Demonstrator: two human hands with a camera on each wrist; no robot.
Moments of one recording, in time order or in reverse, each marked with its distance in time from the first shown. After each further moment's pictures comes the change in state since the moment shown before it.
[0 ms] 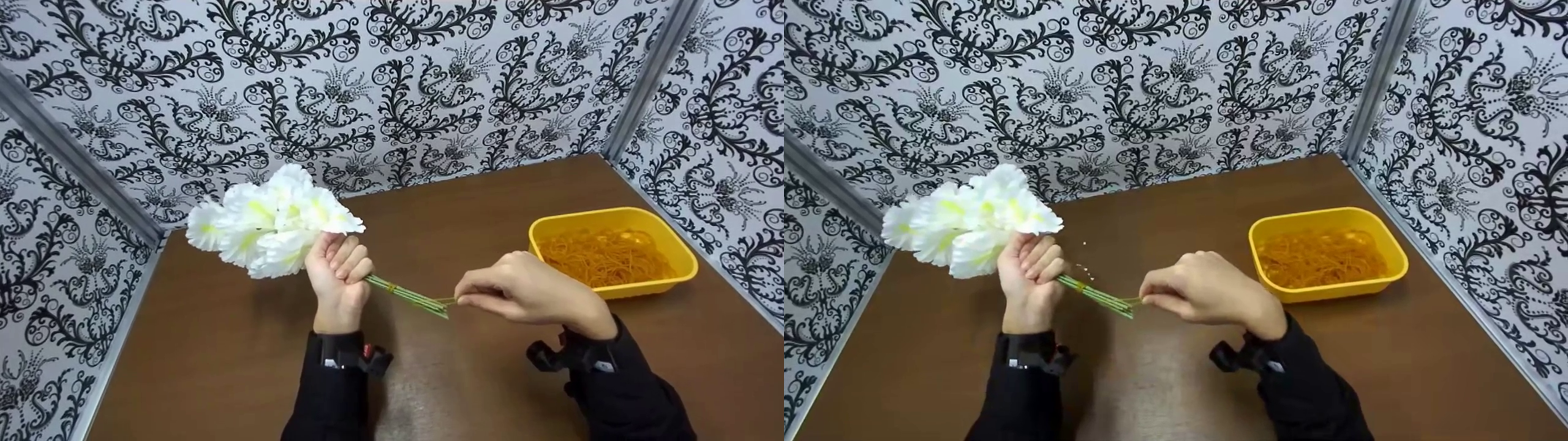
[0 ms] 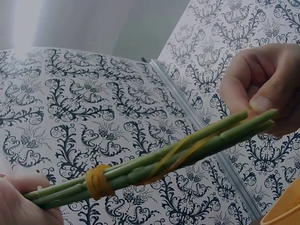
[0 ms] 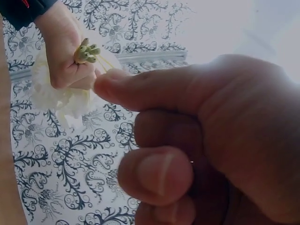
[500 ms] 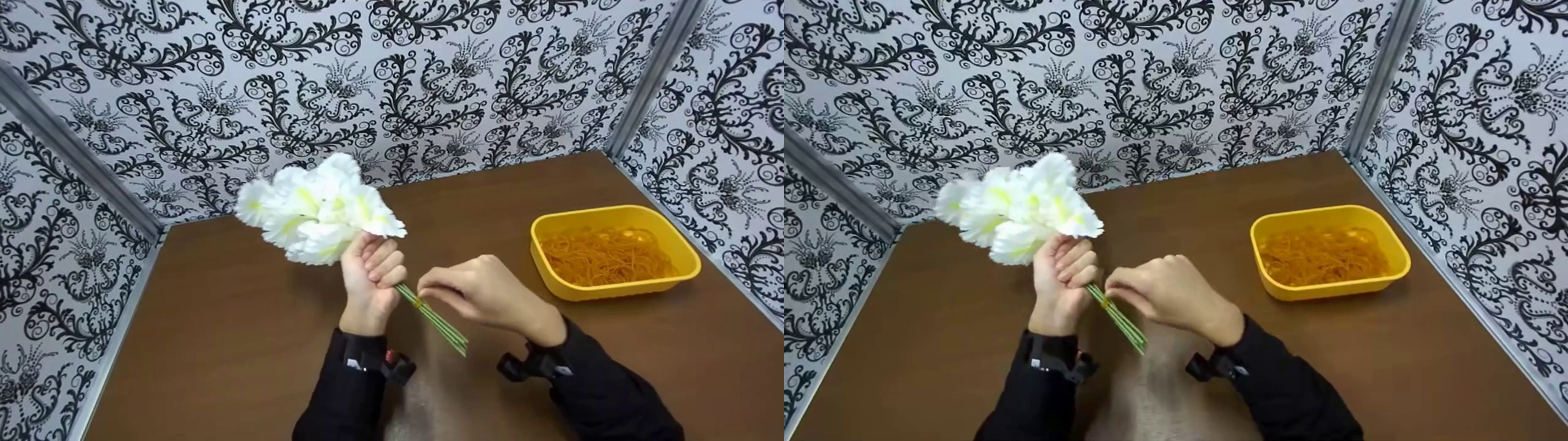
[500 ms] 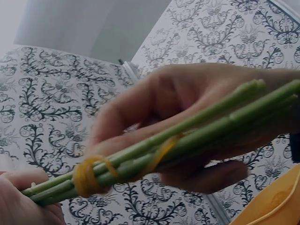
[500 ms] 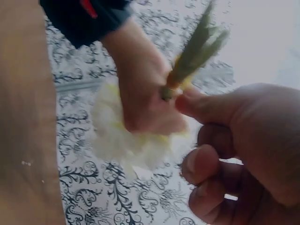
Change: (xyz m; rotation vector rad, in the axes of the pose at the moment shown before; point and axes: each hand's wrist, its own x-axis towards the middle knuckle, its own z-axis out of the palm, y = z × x) left_hand 0.001 -0.032 -0.009 0.038 -0.041 -0.204; right_hand 0.028 0.003 0.047 -0.169 0.263 -0.089
